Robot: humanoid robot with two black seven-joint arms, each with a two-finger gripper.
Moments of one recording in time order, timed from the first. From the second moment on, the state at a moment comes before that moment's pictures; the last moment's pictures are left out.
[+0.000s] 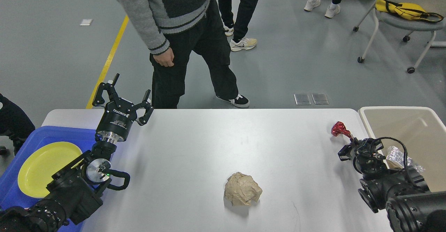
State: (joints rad) left arm -0.62 0.13 -0.84 -0.44 0.01 -0.67 -0.52; right arm 0.76 -0.08 -1.64 0.17 -0.23 -0.26 -0.14
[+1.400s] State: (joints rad) left arm -0.61 0.13 -0.84 -0.44 0.01 -0.67 -0.52; right arm 2.22 -0.66 -1.32 1.67 -0.08 0.36 -0.15
